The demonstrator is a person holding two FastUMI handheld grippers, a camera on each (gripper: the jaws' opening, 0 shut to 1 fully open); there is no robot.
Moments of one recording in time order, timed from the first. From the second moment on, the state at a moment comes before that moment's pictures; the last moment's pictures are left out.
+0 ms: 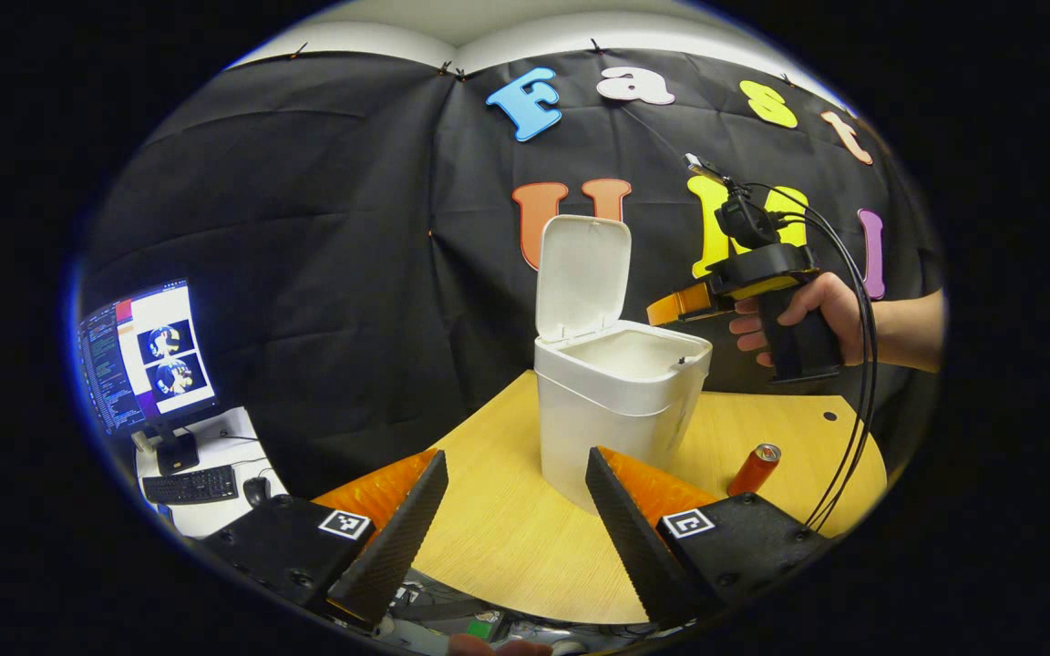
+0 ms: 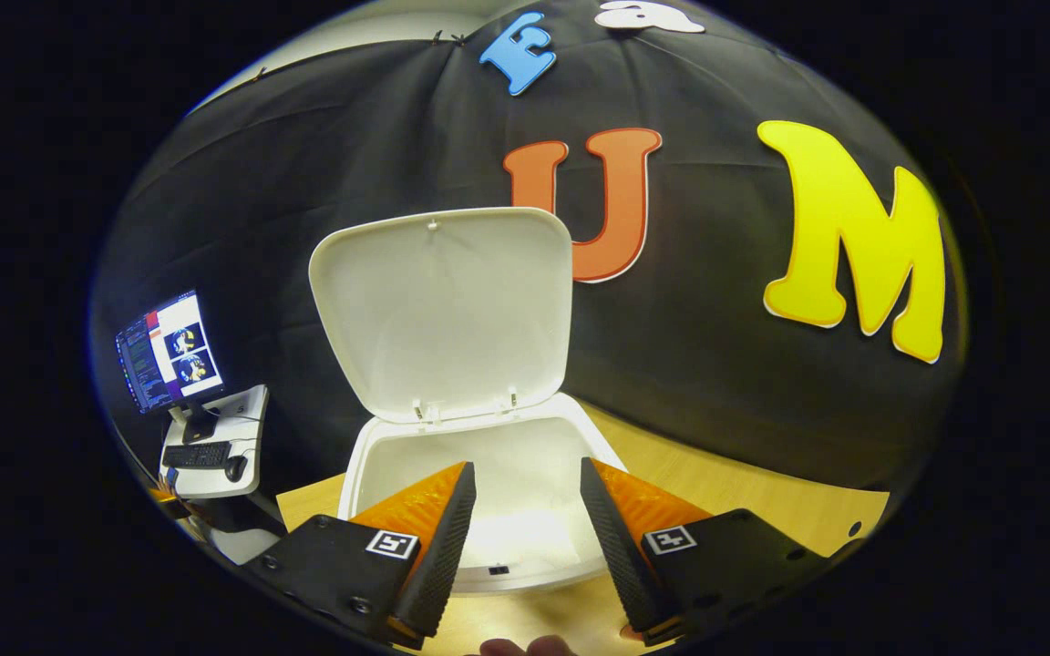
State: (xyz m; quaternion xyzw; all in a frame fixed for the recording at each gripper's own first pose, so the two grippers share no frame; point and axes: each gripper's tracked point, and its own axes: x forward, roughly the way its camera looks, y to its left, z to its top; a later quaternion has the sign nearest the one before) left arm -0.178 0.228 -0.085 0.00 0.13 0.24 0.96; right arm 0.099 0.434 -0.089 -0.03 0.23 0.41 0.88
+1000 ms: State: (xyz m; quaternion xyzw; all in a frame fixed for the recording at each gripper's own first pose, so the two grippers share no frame) left arm -0.082 0.076 -0.096 0.05 0.11 -0.02 0.99; right arm 0.057 0.146 -0.039 -0.04 0.14 0.24 0.96
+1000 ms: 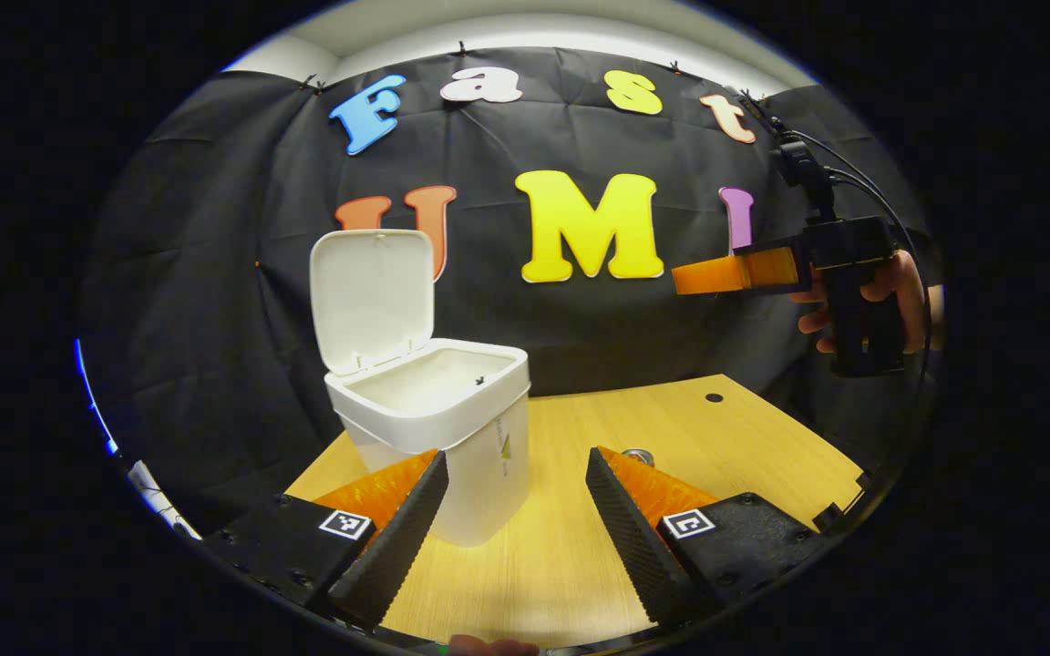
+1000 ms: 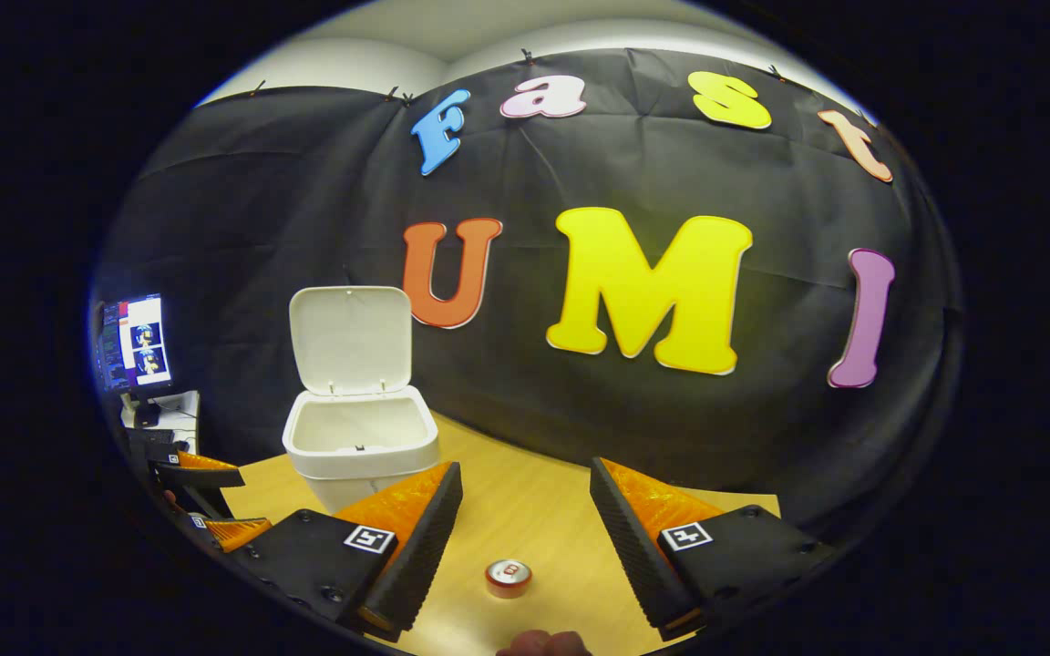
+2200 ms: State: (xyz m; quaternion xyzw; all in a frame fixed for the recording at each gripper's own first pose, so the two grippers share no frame) left arm 0.028 -0.031 -0.315 0.07 0.22 -0.14 0.96; right arm -0.067 -0.070 -0.131 -0.07 0.27 0.02 0.96
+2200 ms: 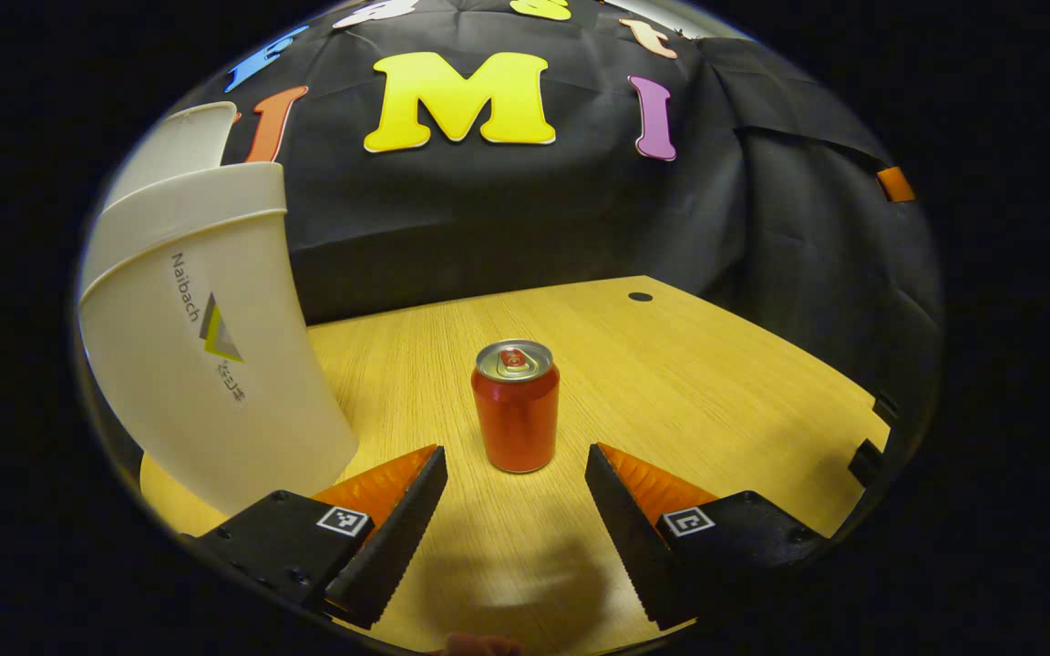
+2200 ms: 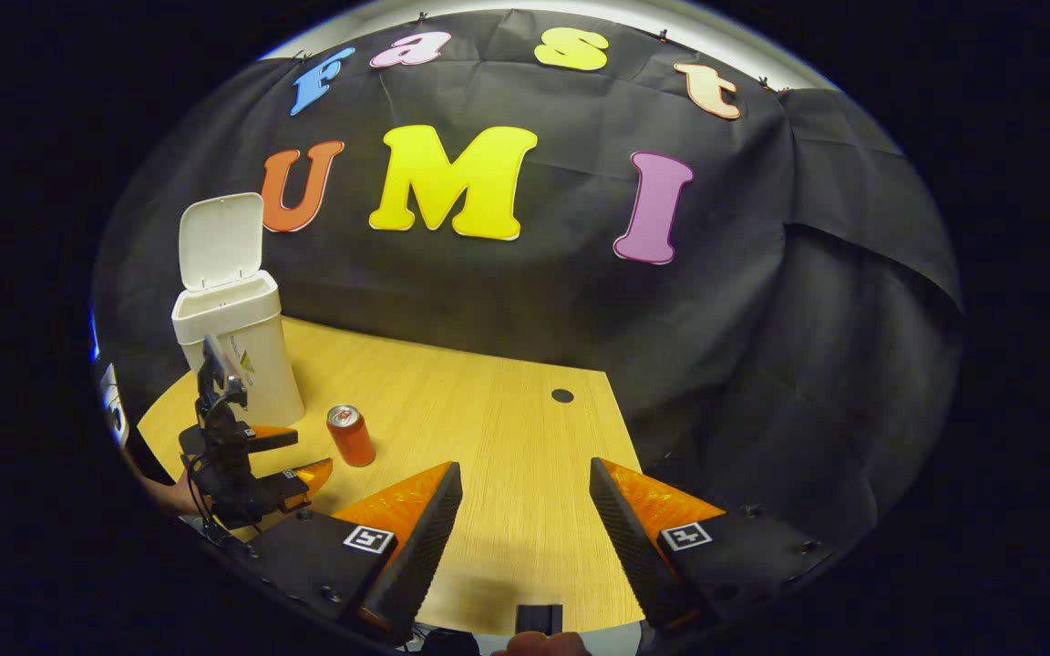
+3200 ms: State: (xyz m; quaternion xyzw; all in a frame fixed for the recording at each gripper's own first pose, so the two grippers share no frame) left arm 0.086 -0.044 -0.354 0.08 0.23 -0.15 0.96; right arm -0.057 -0.048 -0.157 -0.09 0.31 0.03 0.95
